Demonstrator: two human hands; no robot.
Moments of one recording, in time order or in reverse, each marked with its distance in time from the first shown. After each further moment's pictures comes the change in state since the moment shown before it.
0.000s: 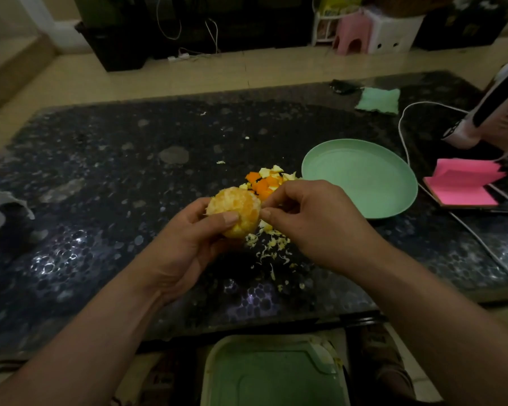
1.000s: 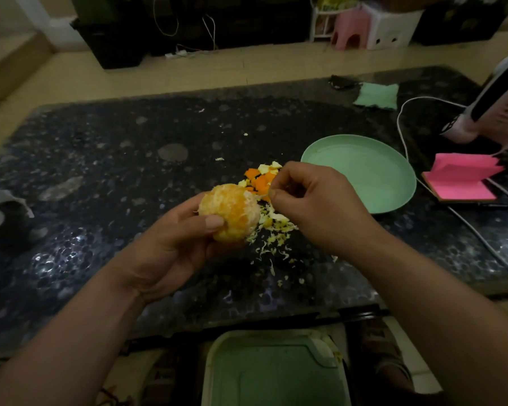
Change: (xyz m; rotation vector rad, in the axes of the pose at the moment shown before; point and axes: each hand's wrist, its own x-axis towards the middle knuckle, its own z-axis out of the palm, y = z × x) left_hand -0.013 0.014 -0.010 -0.026 -0.257 -0.023; right_hand 0.008 0.005 -0.003 0.143 0.054 -0.011
